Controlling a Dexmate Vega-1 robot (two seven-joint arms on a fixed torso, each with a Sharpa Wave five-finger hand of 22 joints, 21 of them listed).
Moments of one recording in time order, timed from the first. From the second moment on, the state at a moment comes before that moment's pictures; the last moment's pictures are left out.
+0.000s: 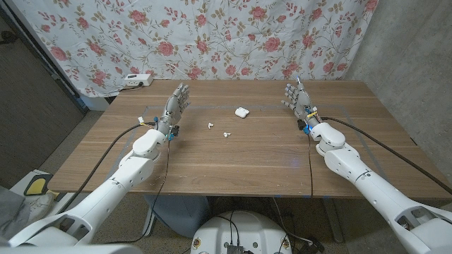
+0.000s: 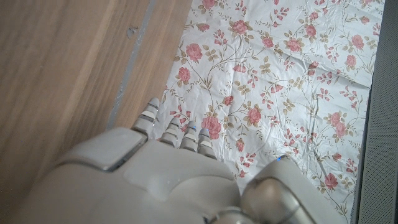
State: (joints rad) left arm 0.87 0.57 0.38 -1.35 -0.56 -0.34 -0.01; left_hand 0.17 -0.05 0.42 -0.04 0.19 0.04 -0.14 0.19 0.18 0.02 -0.03 0.21 0.20 -0.04 0.00 0.19 0.18 -0.06 0.12 0.35 0.17; right arm -0.83 -0.52 -0.40 -1.36 0.60 0.27 0.02; right_hand 0.12 -0.03 0.03 0.03 0.22 -0.02 -0.04 0.20 0.19 0.00 0.00 0.20 0.20 -0.05 0.04 0.20 0.20 0.10 0.21 0.19 0.17
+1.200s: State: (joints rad) left arm 0.85 0.59 0.49 -1.55 -0.18 -0.09 0.32; left_hand 0.20 -0.03 0.43 -0.08 0.19 -0.07 -0.17 0.17 0.18 0.12 -0.05 0.25 0.20 -0.03 -0.01 0.19 0.18 -0.04 0.11 0.32 0.17; right arm -0.85 -0.60 -0.42 -1.48 0.53 0.22 0.01; right_hand 0.14 -0.02 0.04 0.02 0.22 -0.06 -0.03 0.19 0.19 0.03 0.12 0.21 0.20 -0.09 0.07 0.20 0.20 0.07 0.20 0.19 0.17
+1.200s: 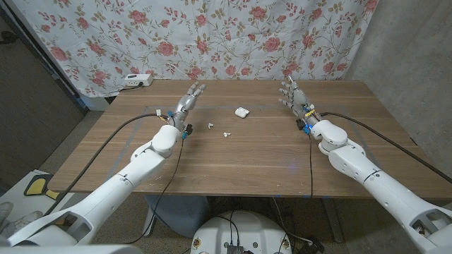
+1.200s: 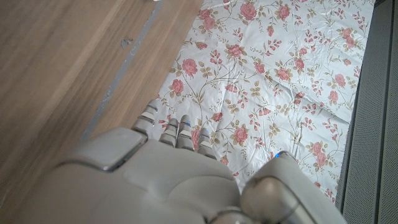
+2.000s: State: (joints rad) left arm 0.83 0.57 0.54 -1.64 0.00 0.15 0.43; left_hand 0.26 -0.04 0.44 -0.12 0.19 -0.14 -0.22 0.17 0.18 0.16 -0.07 0.26 0.20 -0.03 -0.01 0.19 0.18 -0.03 0.11 0.29 0.17; right arm -0.82 -0.61 -0.40 -1.43 0.54 0.26 0.05; right_hand 0.14 -0.01 0.04 0.02 0.22 -0.06 -0.04 0.19 0.19 0.02 0.12 0.21 0.20 -0.09 0.07 0.20 0.20 0.07 0.20 0.19 0.17
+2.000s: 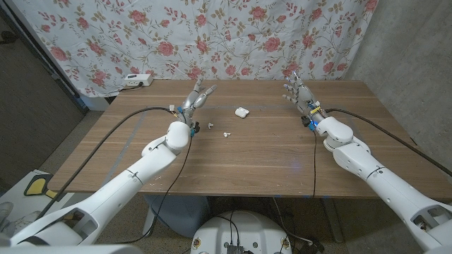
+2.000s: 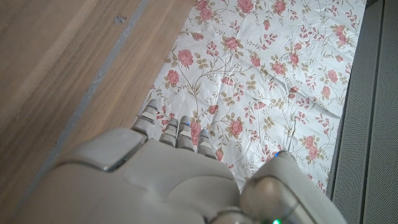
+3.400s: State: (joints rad) left arm 0.72 0.60 0.67 -1.82 0.11 0.59 0.37; left_hand 0.34 -0.07 0.43 -0.15 0.19 -0.17 -0.14 0.17 0.18 0.21 -0.05 0.27 0.22 -0.13 0.06 0.19 0.18 -0.08 0.15 0.21 0.18; right arm -0.85 -0.65 -0.39 -1.50 0.55 0.25 0.07; right_hand 0.15 -0.01 0.04 0.01 0.22 -0.06 -0.04 0.19 0.19 0.01 0.12 0.20 0.20 -0.10 0.08 0.20 0.20 0.05 0.21 0.19 0.17
